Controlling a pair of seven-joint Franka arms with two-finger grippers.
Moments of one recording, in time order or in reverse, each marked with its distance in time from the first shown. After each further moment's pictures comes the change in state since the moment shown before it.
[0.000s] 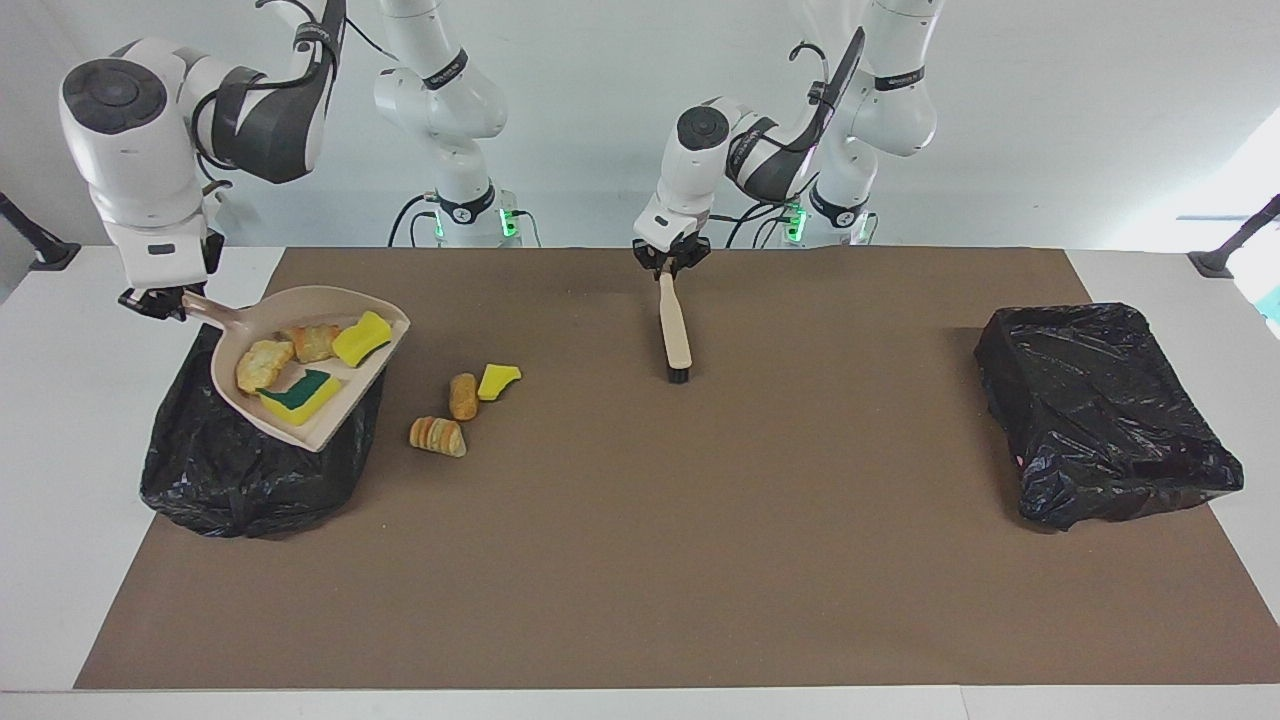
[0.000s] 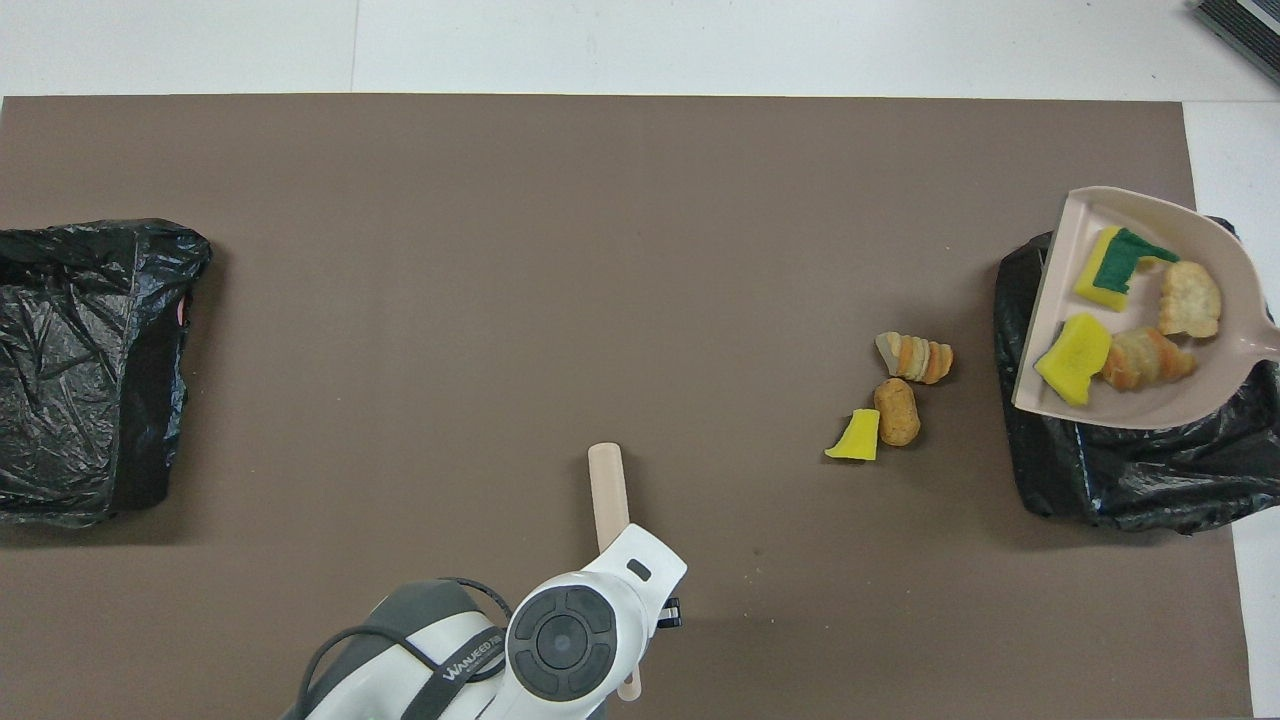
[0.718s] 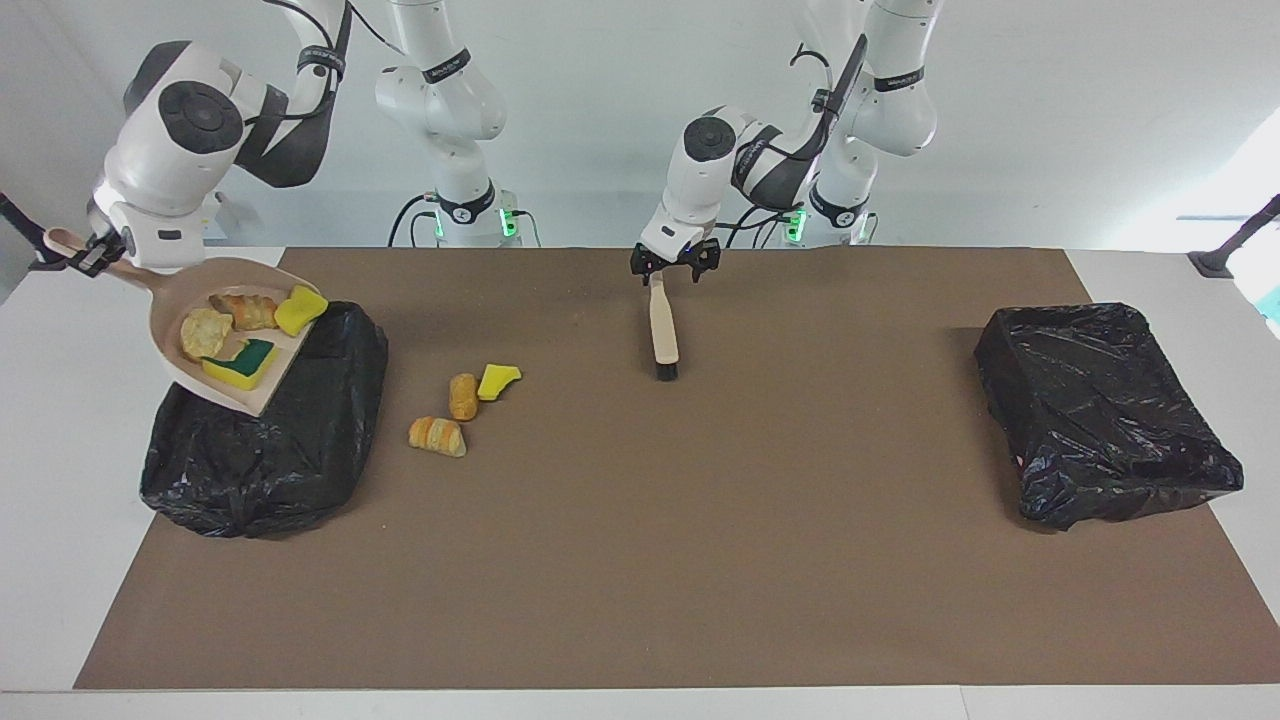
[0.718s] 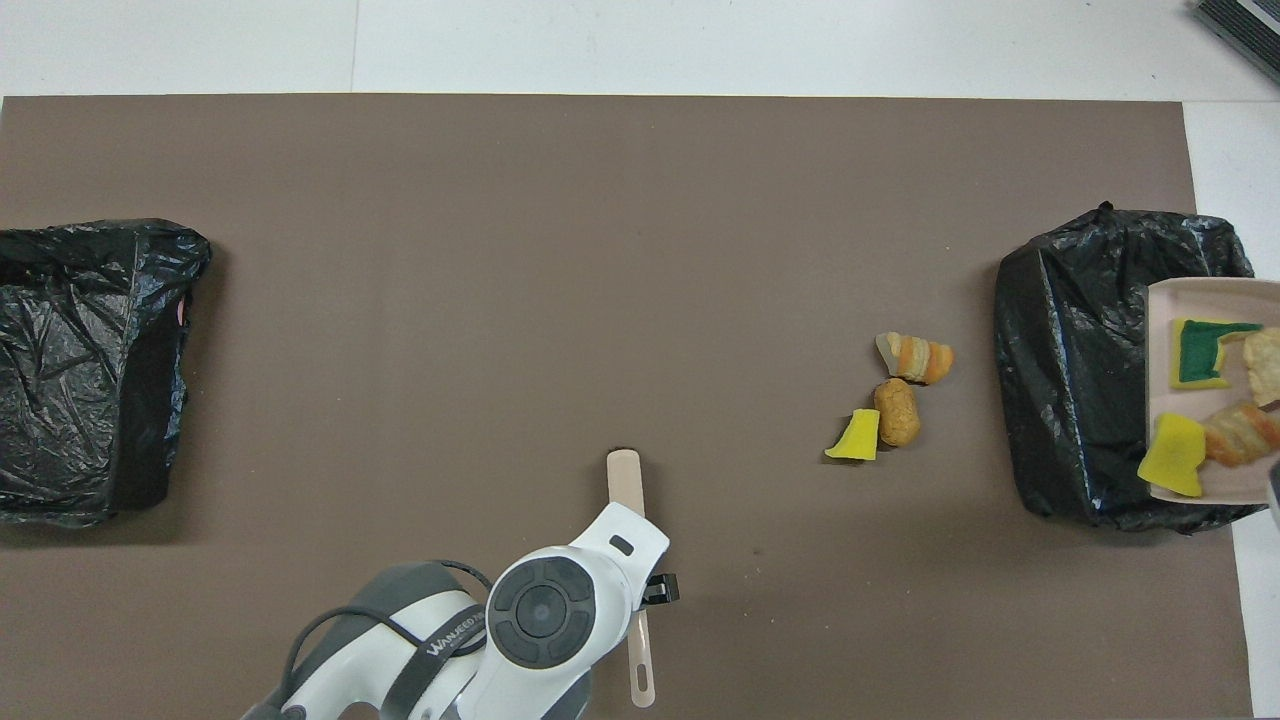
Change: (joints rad) left arm 0.044 0.009 0.022 0.016 0.002 0.003 -0.001; right arm -0.036 -0.109 0.012 -0.231 -0.547 0.193 -0.011
